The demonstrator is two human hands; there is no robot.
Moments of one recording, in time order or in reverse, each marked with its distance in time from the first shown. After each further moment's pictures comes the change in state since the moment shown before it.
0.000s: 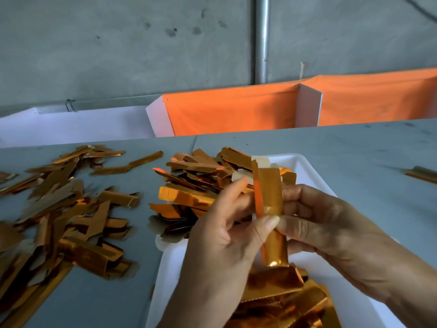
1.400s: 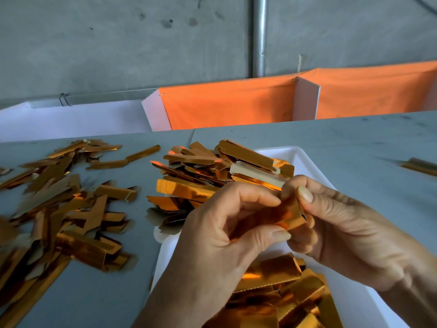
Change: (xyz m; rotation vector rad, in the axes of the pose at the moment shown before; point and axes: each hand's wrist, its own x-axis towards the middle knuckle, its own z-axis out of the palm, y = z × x) left_hand -0.003 -0.001 -0.015 -0.039 -0.204 0.067; right_hand -0.001 0.003 -0.006 0.508 -0.190 0.054
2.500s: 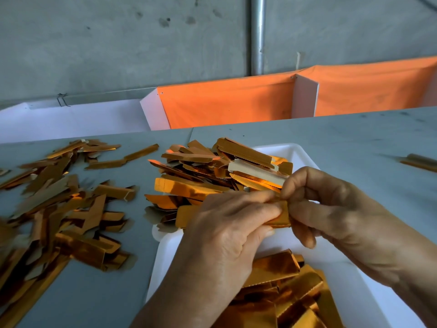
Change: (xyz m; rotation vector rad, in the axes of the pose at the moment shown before) left_hand 0.003 -0.001 0.007 0.835 0.081 0.277; right_hand -0.005 -0.005 0.001 -0.597 0.197 -0.129
